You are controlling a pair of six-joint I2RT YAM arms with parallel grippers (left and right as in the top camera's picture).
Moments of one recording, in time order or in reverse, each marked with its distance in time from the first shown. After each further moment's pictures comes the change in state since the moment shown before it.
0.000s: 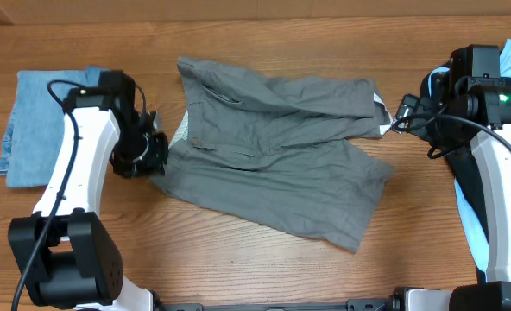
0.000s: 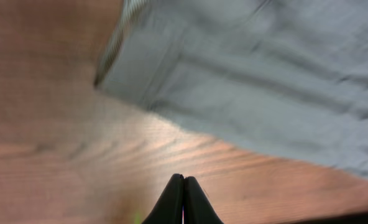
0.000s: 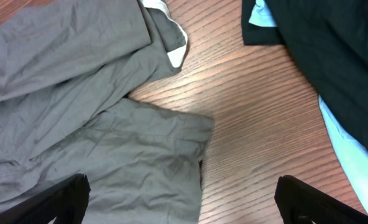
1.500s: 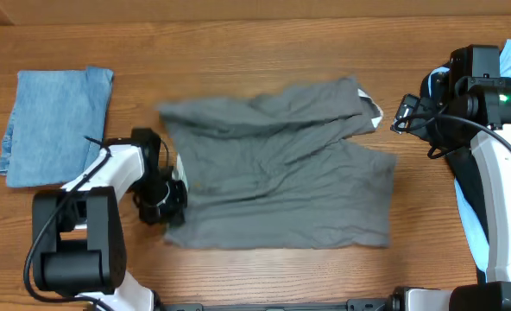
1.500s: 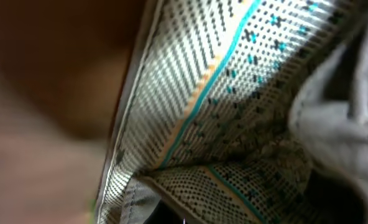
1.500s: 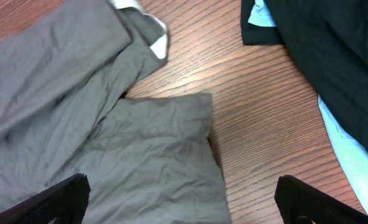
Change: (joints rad) left arm -0.037 0.067 -0.435 0.277 0.075 -0.138; right arm 0.000 0.000 0.000 0.000 0.002 0.000
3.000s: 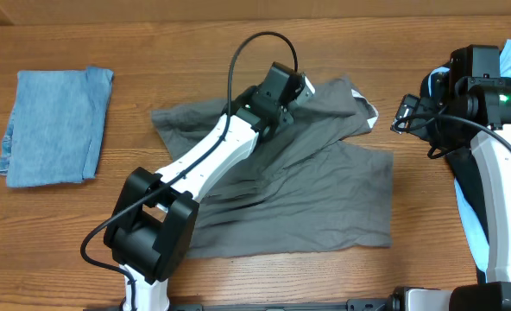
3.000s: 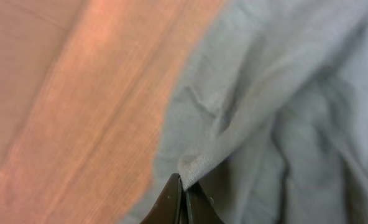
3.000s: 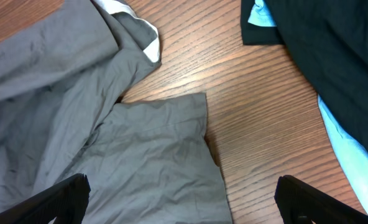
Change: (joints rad) left arm -0.601 0.183 0.564 0.631 -0.521 0.667; right arm 0.000 0.000 0.000 0.000 0.000 0.000
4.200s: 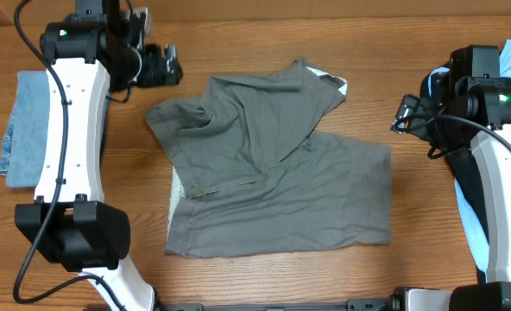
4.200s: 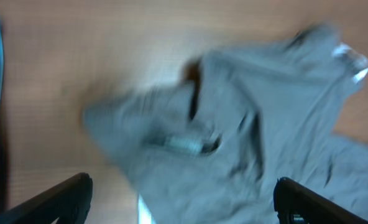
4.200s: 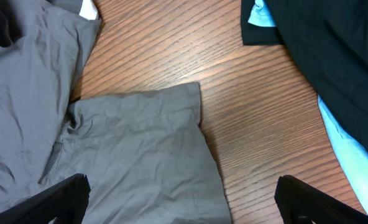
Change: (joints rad) left arm 0.603 -0.051 0.534 -0.897 0.491 -0.551; right arm 0.000 0.000 0.000 0.000 0.000 0.000
